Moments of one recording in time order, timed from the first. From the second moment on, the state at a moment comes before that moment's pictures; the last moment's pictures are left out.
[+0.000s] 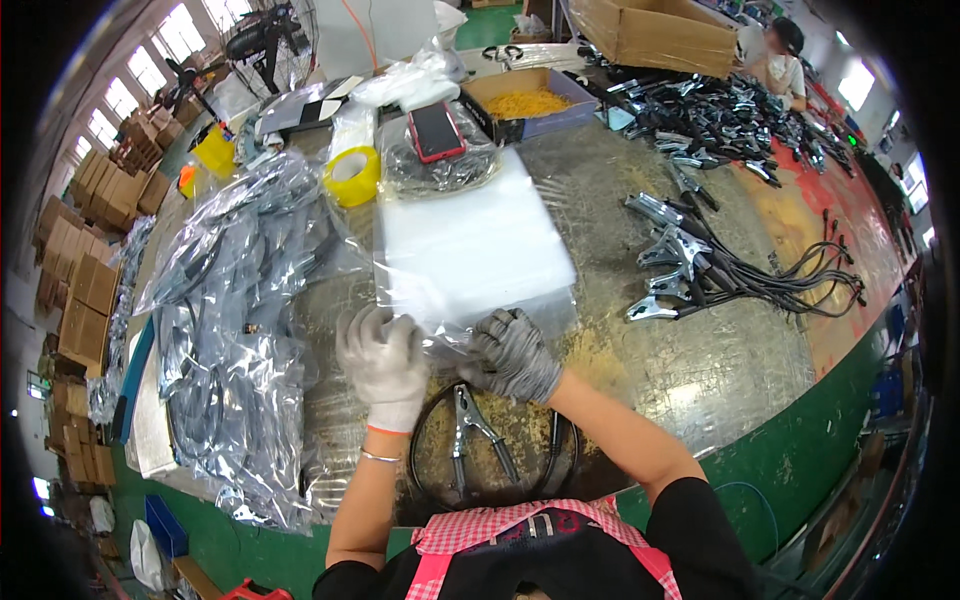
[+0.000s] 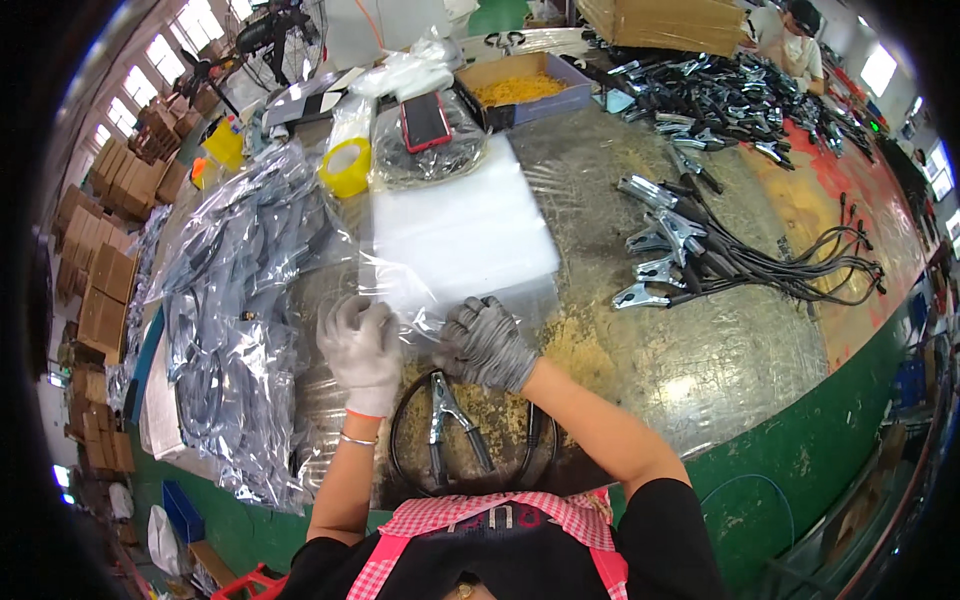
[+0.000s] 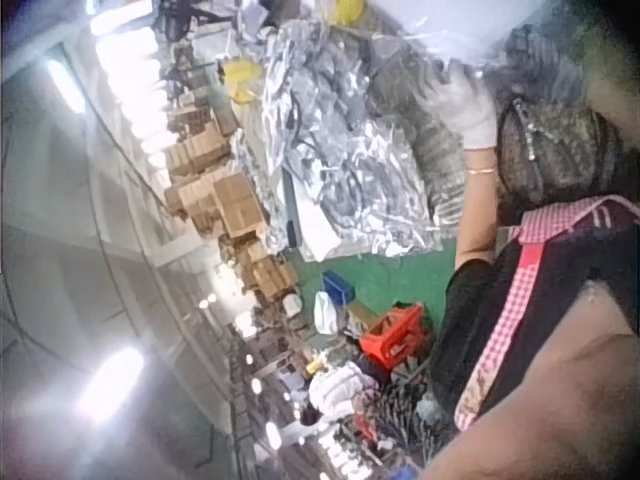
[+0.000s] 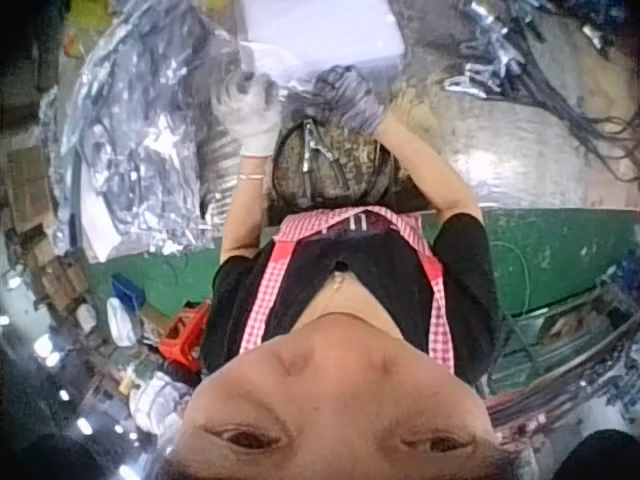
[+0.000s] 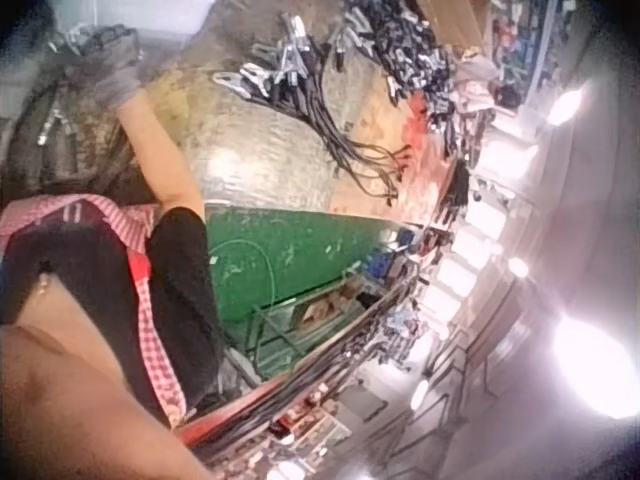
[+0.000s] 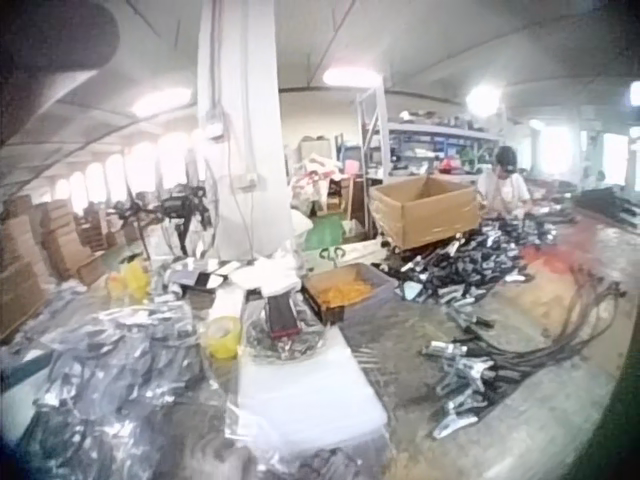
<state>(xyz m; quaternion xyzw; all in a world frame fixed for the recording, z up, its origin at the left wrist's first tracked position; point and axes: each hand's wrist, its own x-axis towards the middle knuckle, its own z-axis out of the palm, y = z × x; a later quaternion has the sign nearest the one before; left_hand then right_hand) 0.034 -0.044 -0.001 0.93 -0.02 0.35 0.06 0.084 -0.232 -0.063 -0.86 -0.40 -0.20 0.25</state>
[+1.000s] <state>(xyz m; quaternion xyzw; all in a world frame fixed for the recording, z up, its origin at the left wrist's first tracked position) -0.090 -0.055 -0.056 0.87 0.15 -0.01 0.47 -0.035 -0.254 -0.053 -0.56 0.22 0.06 0.79</state>
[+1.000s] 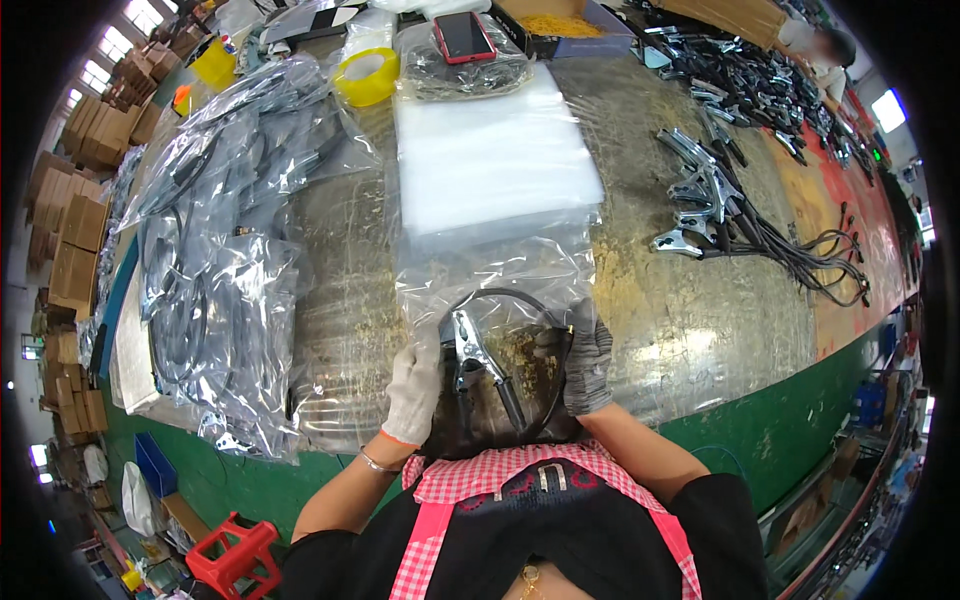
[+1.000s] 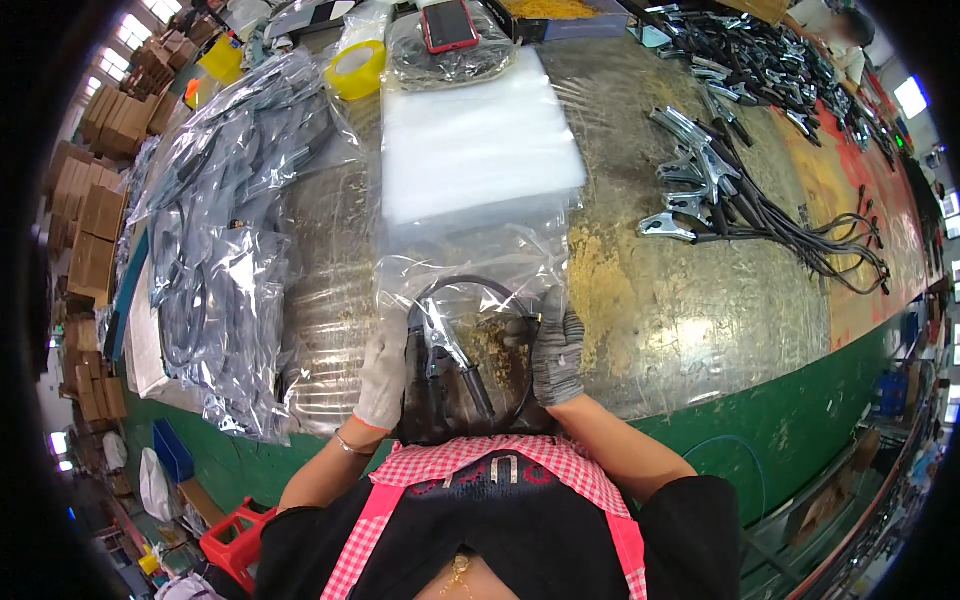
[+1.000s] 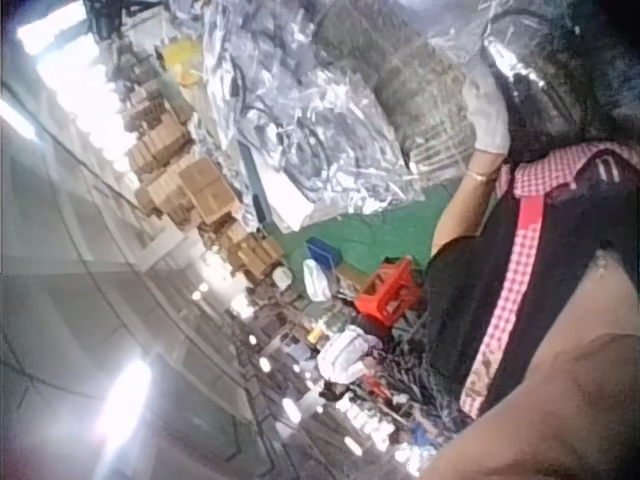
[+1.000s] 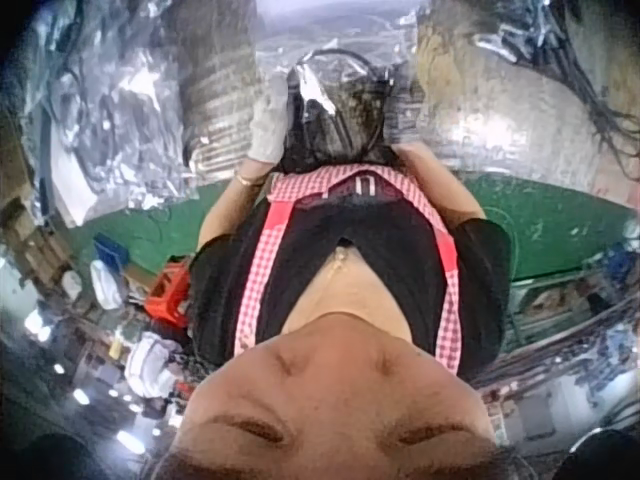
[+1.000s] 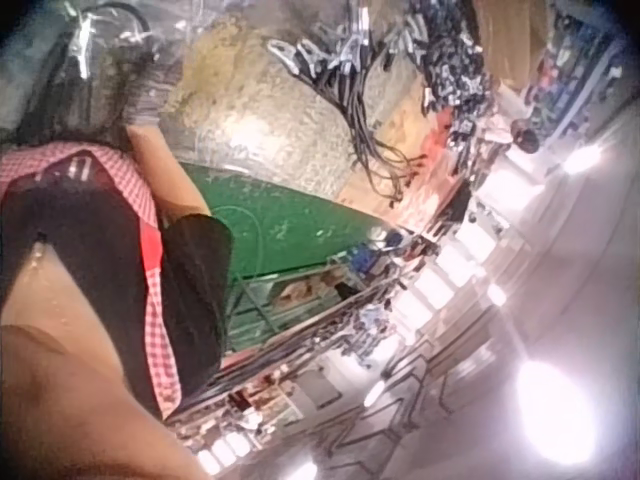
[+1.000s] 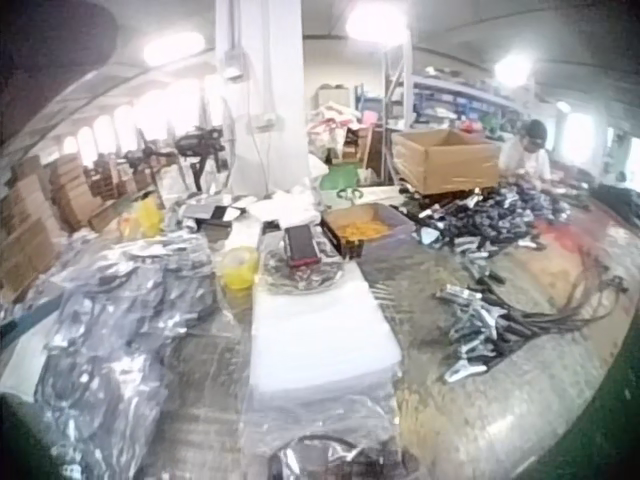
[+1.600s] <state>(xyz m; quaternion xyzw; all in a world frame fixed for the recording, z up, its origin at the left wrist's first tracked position) -0.132 -0.077 -0.037 0.79 0.22 -0.04 0.57 0.002 -0.295 -0.053 -0.48 0.30 0.28 0.78</state>
